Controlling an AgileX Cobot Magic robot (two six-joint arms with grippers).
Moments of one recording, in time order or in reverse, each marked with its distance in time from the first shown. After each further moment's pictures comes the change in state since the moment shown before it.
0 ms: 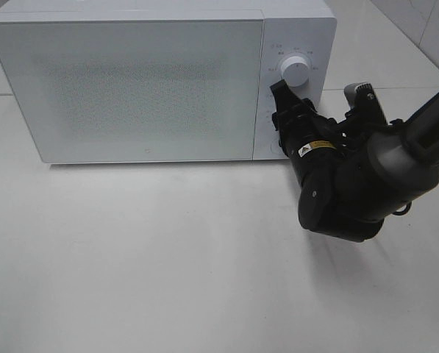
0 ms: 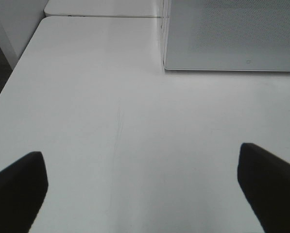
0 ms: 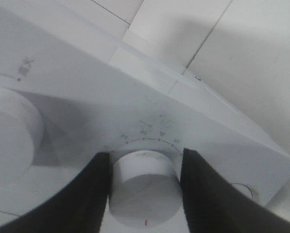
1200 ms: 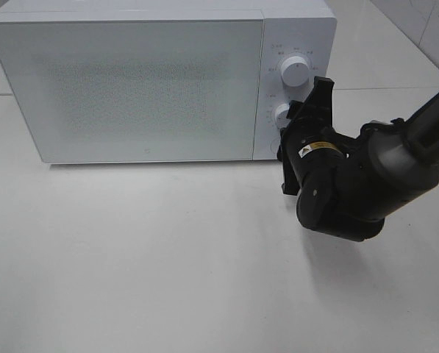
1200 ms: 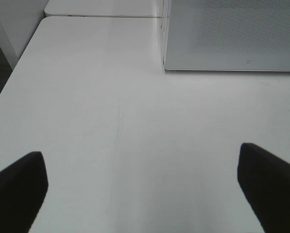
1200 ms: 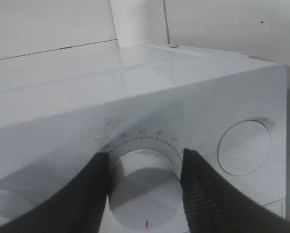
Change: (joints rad) left arm 0.000 0.000 0.000 0.000 0.000 0.000; right arm -0.001 -0.001 0.000 0.013 0.033 0.693
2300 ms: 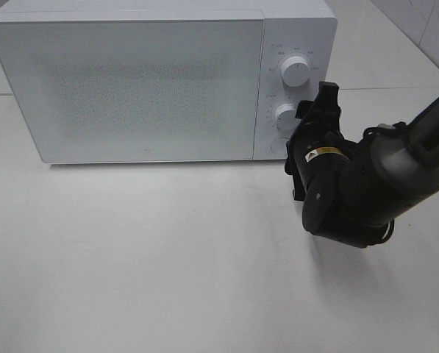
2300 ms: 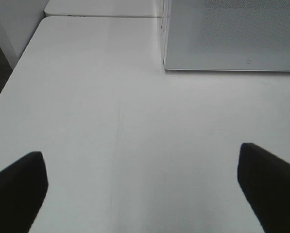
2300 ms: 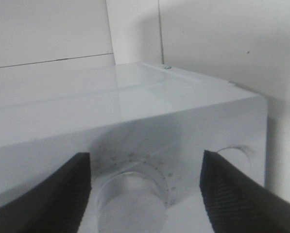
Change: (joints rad) left arm 0.000 0.000 0.000 0.000 0.000 0.000; right arm -0.001 -0.006 0.037 0.062 -0.015 -0.089
